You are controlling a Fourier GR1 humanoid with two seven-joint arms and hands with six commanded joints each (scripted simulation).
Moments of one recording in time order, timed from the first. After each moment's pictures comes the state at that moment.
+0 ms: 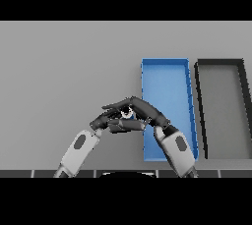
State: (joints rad) left arm -0.26 0.03 -0.44 -1.53 -0.09 -0.40 -0.07; right arm -0.36 0.03 0.35 -1.89 -0.05 0.39 0.35
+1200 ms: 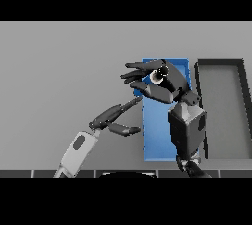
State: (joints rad) left arm -0.24 0.03 -0.42 -1.53 -0.08 -0.39 0.10; right arm -0.77 0.04 -0.05 -1.93 -0.38 0.25 0.58
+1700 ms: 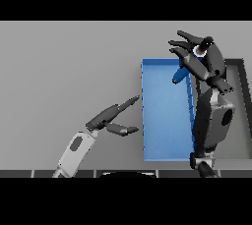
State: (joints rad) left arm -0.22 0.05 -0.41 -1.56 -0.08 -0.38 0.10; right arm -0.73 -0.11 -0.29 -1.81 -0.24 0.22 0.61
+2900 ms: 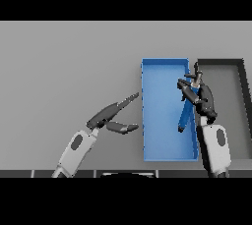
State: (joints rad) left arm -0.24 0.05 -0.41 -1.54 -0.12 -0.34 0.06; right arm -0.22 -0.29 0.04 -1.62 -0.29 -0.22 0.56
